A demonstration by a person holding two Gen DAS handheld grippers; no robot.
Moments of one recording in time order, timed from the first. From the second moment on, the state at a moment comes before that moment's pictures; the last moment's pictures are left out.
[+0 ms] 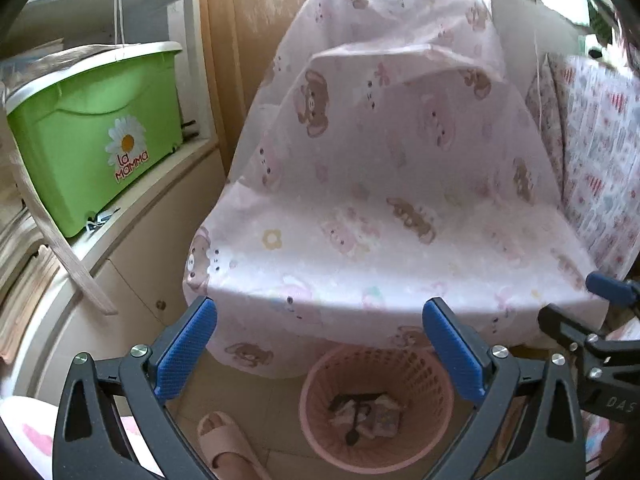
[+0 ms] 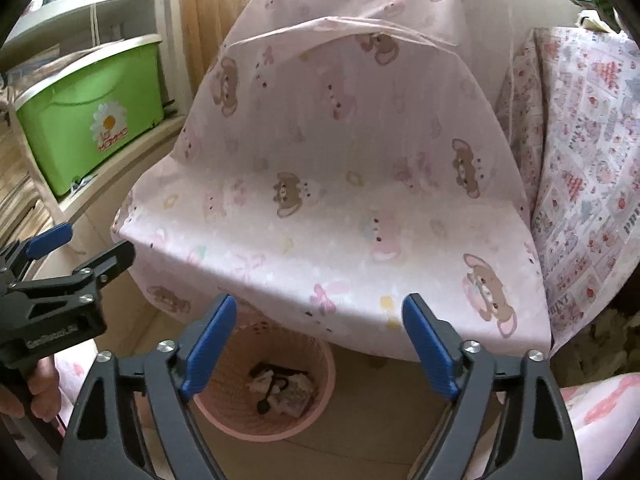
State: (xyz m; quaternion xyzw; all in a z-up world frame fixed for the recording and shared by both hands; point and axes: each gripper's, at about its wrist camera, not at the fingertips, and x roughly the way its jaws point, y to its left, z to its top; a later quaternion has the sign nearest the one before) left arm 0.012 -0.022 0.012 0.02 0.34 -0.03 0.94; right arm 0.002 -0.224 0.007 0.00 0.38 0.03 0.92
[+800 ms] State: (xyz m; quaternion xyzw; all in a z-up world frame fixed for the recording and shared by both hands) left arm 0.007 -0.029 0.017 0.04 0.30 -0.01 0.95; right arm 0.001 -0.229 0.016 -0.01 0.36 0.02 0.93
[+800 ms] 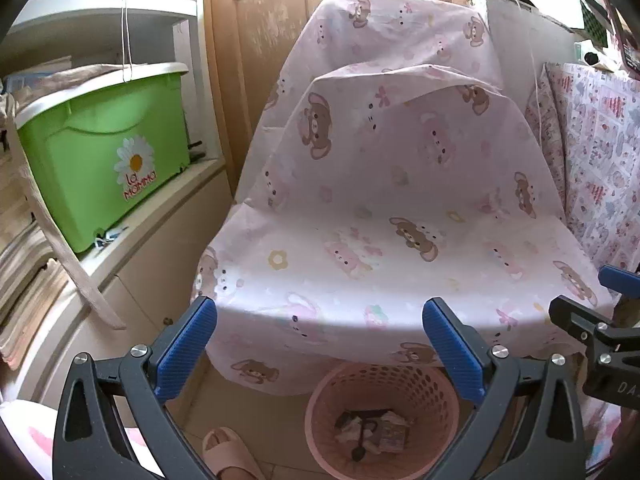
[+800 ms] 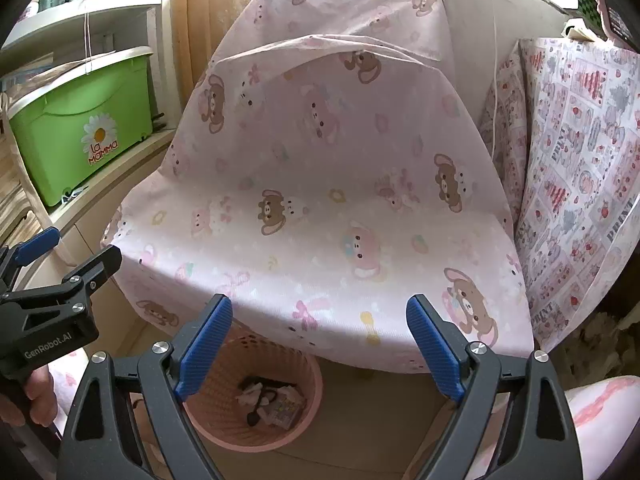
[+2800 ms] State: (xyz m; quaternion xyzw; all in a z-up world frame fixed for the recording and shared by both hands) left arm 0.012 -0.020 0.015 0.04 0.31 0.00 0.95; right arm 0.003 -0.233 0.013 0.01 0.37 0.01 0.93
